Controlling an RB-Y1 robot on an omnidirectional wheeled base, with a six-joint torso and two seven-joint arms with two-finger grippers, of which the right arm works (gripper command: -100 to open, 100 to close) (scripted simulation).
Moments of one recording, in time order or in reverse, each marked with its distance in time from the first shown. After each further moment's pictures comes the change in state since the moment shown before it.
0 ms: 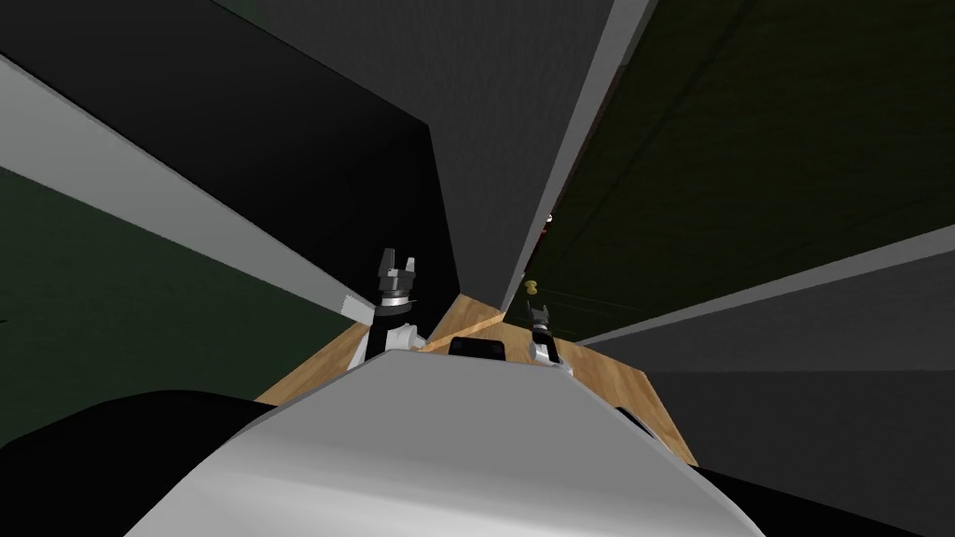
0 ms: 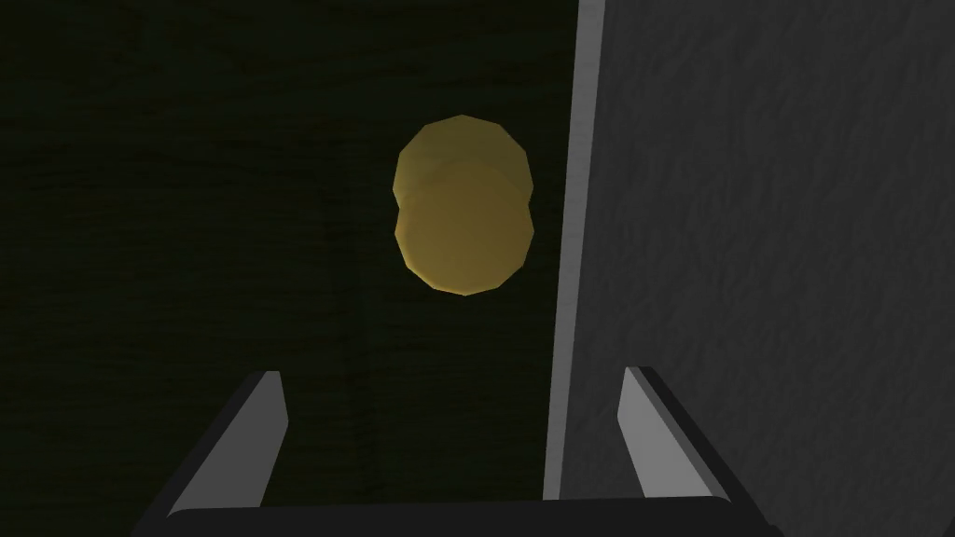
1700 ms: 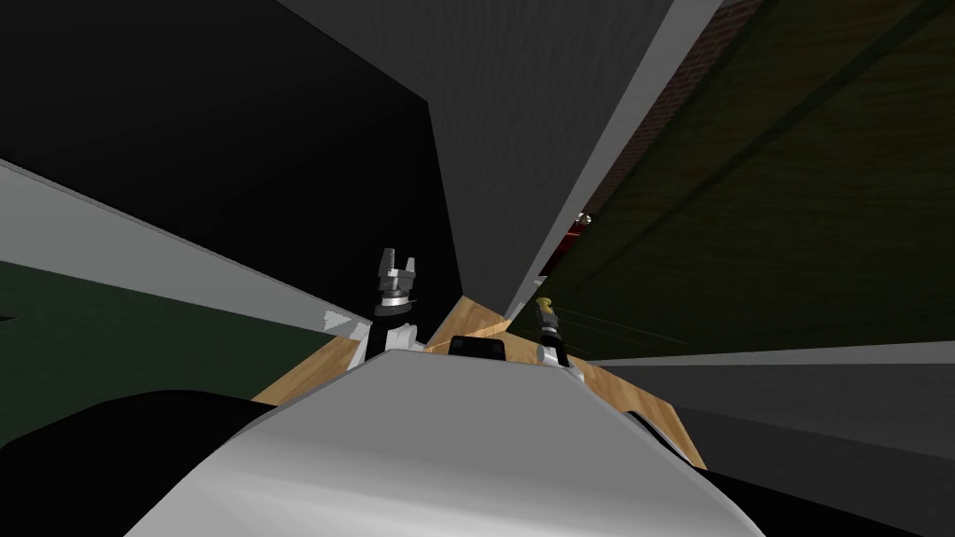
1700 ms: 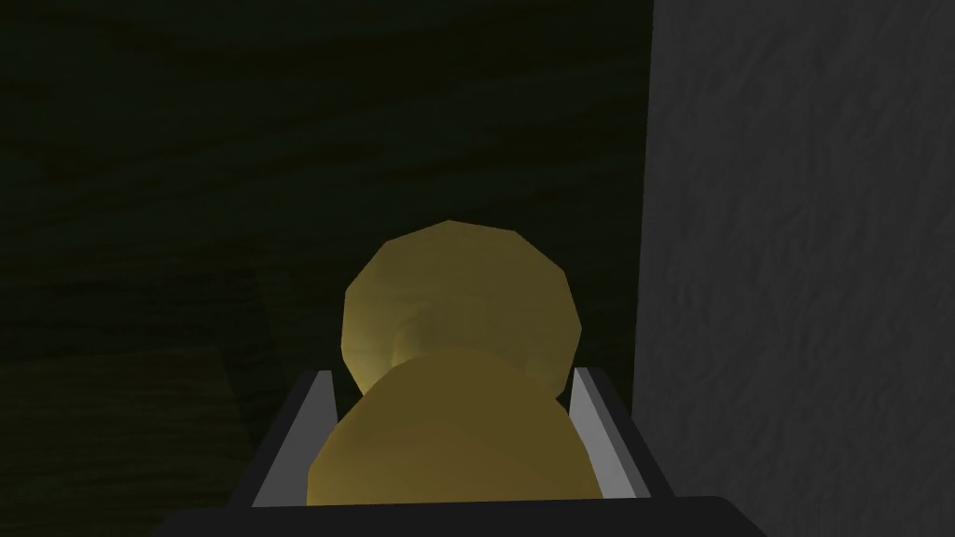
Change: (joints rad) arm 0.005 -0.049 -0.041 0.043 -0.011 -0.015 -0.145
